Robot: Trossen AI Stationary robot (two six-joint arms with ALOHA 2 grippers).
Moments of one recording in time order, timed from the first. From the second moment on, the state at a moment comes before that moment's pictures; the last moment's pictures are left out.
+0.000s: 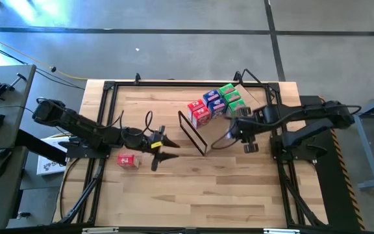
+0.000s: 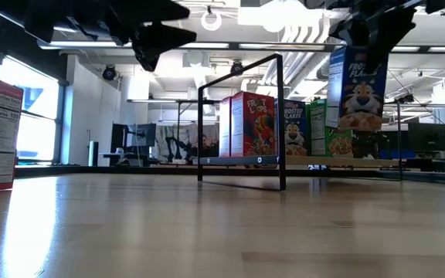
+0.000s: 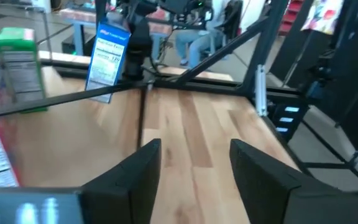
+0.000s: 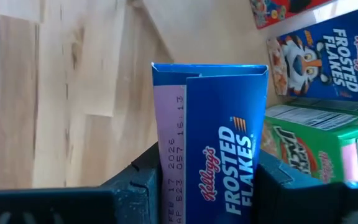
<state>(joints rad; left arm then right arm) -0.22 1.30 0.53 0.60 -0.09 -0.17 0.09 1.29 1.22 -1.24 0.19 -0.12</state>
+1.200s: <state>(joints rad) -0.10 1.30 0.53 0.50 0.08 -0.23 -0.16 1.50 1.22 -0.98 0.30 -0.47</state>
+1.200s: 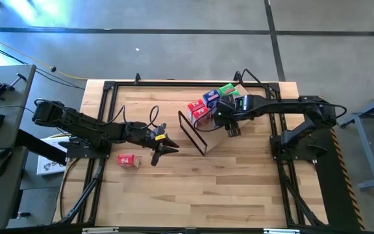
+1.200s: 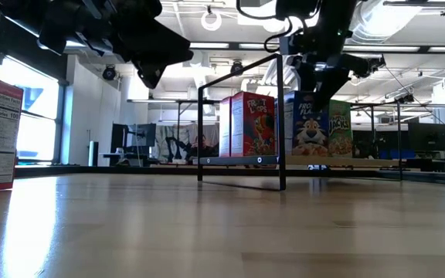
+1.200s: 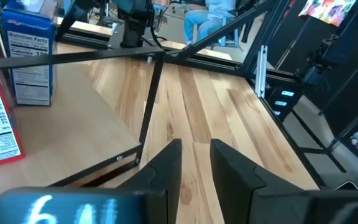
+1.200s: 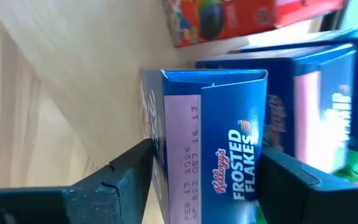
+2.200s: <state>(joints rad) -0.09 1.29 0.55 0.51 0.09 -0.18 0.00 1.21 0.83 -0.58 0.22 0.16</state>
